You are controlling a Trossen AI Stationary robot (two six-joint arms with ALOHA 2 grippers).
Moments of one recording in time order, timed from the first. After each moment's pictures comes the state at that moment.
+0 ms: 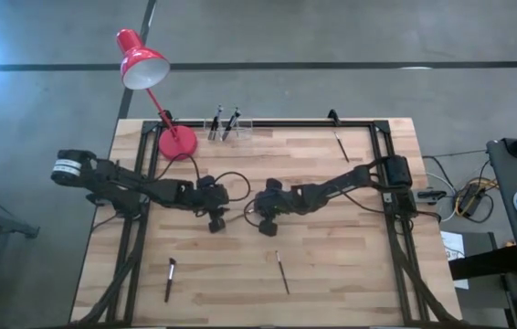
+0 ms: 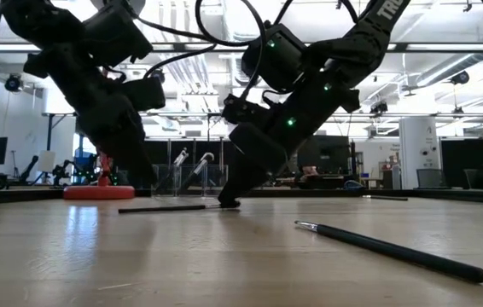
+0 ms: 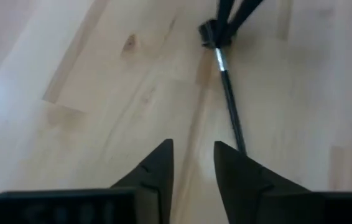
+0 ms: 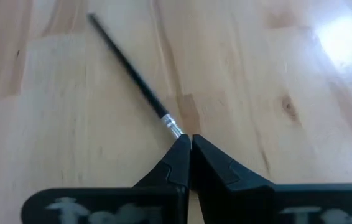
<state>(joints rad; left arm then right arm) -0.06 1.36 0.57 -0.09 -0.19 -0.31 0.03 2.02 1.08 0.15 0.15 0.15</state>
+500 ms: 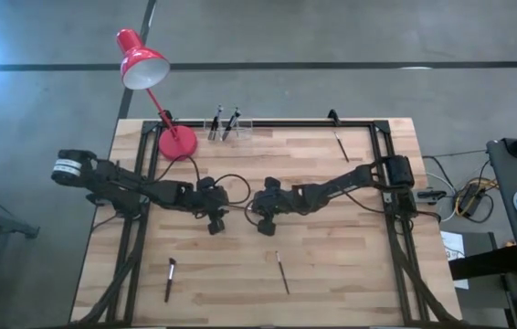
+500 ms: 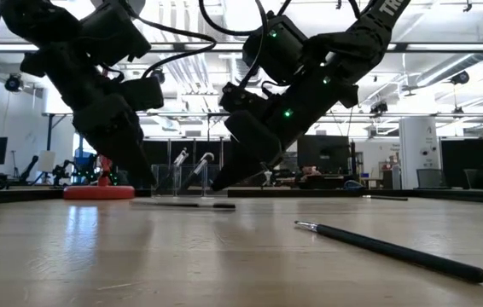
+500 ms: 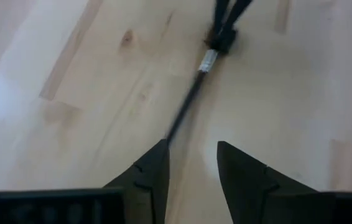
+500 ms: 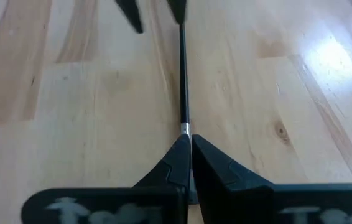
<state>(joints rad) -0.08 1.36 0.57 -0.10 -0.21 -0.31 0.04 2.00 1.08 0.20 0.16 0.14</state>
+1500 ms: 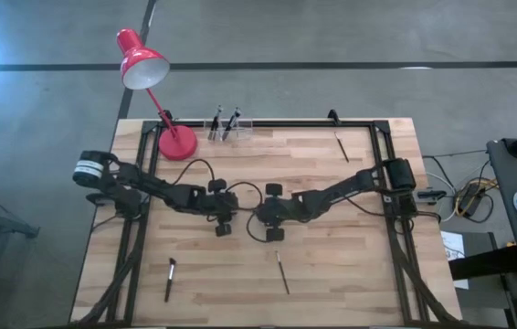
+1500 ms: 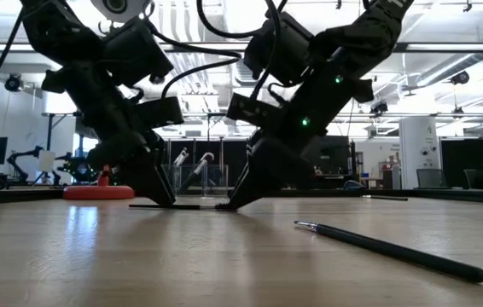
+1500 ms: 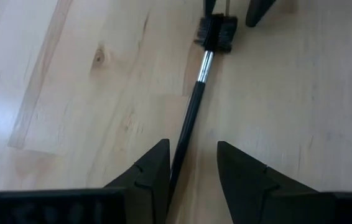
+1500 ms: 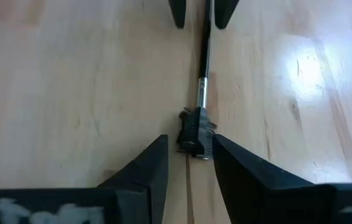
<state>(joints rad) -0.08 1.56 0.64 0.01 -0.23 -0.13 0.10 2.00 1.08 0.07 0.24 -0.05</state>
